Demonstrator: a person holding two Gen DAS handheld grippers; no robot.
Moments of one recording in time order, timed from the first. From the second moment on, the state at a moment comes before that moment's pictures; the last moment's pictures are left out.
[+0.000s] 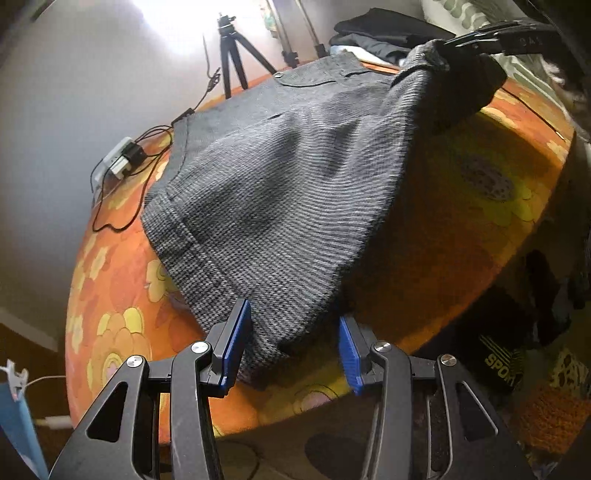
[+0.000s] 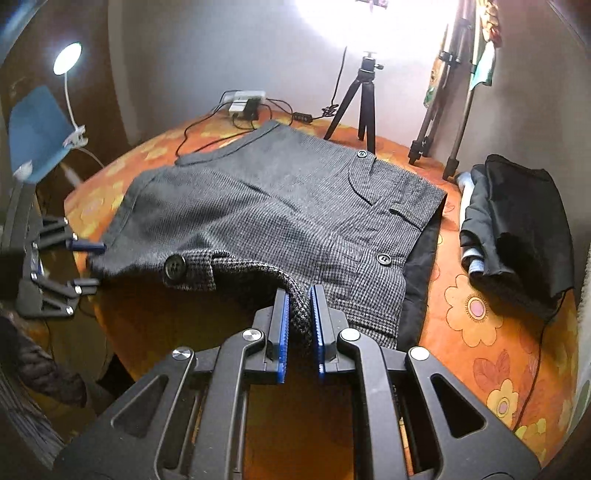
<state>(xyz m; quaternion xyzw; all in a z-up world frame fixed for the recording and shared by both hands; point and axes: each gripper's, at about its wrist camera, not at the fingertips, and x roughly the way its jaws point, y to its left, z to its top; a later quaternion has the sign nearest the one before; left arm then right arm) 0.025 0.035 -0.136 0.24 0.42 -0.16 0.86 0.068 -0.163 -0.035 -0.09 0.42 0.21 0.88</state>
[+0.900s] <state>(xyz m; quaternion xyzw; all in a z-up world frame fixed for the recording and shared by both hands) 0.069 0.042 -0.064 0.16 0.30 -0.13 0.93 0.058 -0.181 -0.023 -0.09 0.40 0.20 0.89</state>
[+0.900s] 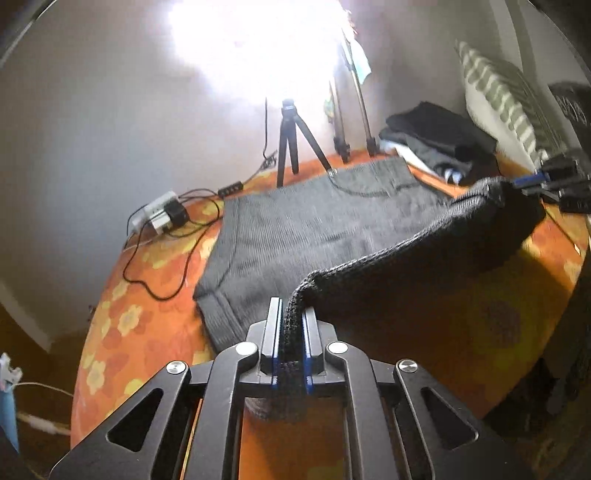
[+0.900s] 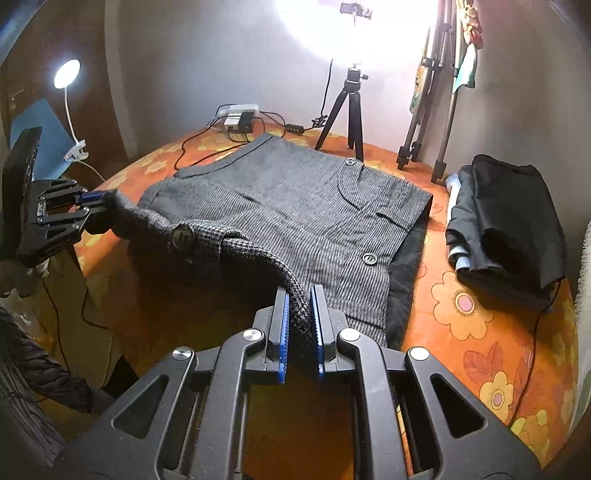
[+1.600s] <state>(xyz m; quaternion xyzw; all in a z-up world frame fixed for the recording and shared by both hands) 0.187 0.047 -0.034 0.12 0.29 -0.14 0.94 0.169 -0.187 -0.019 -0.11 0.40 0.18 0.89</state>
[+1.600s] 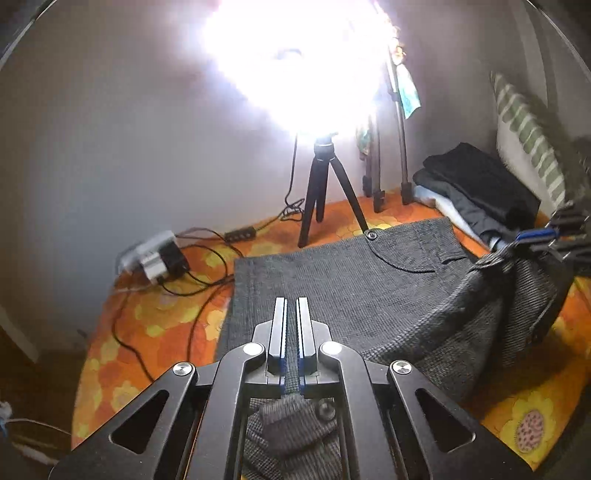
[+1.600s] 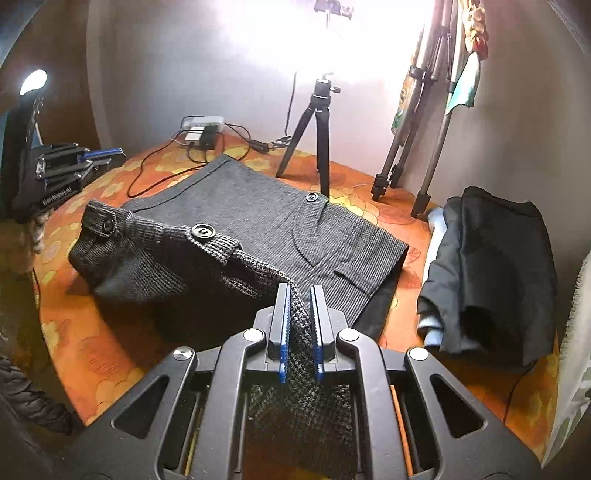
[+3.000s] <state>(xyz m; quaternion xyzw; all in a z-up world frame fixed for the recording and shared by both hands) 0.175 0.096 -0.055 -0.06 0.32 -0.17 0.93 0.172 -0.195 -0.033 -0.11 0.42 0.18 0.88</state>
